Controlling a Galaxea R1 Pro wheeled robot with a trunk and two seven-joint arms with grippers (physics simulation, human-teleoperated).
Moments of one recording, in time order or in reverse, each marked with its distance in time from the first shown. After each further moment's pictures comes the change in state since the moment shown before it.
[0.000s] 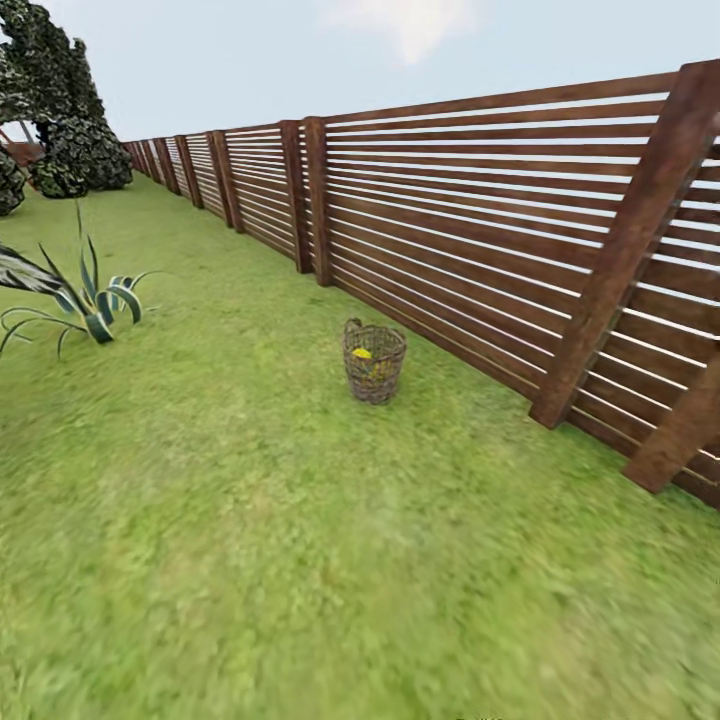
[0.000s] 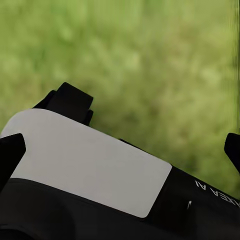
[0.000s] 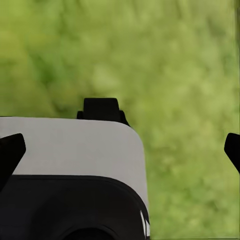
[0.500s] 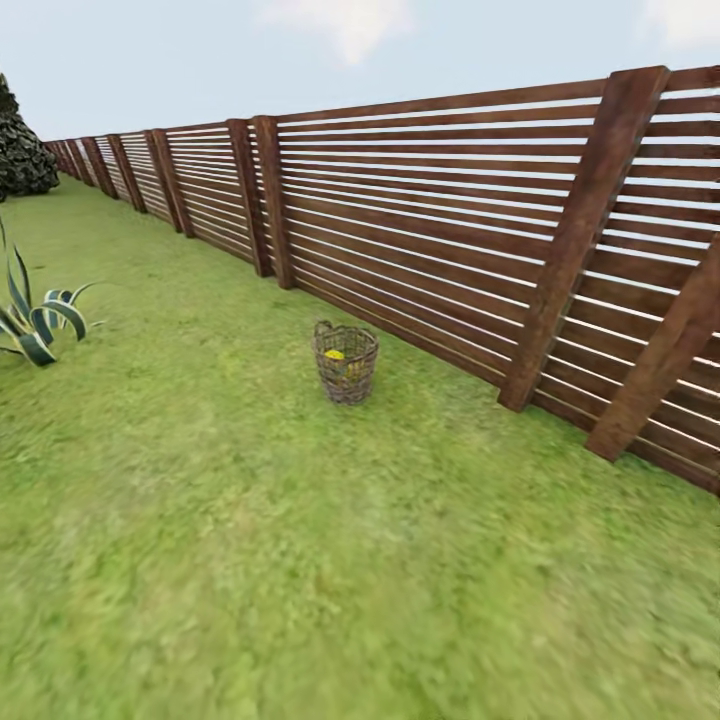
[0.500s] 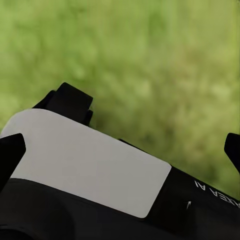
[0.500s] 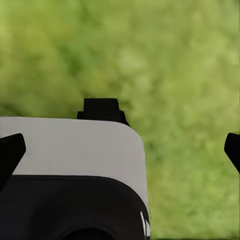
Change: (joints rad) left arm 0.000 0.000 0.000 0.000 0.002 0.000 -0.001; right arm 0.000 0.000 0.000 -0.001 0.000 0.000 0.001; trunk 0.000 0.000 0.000
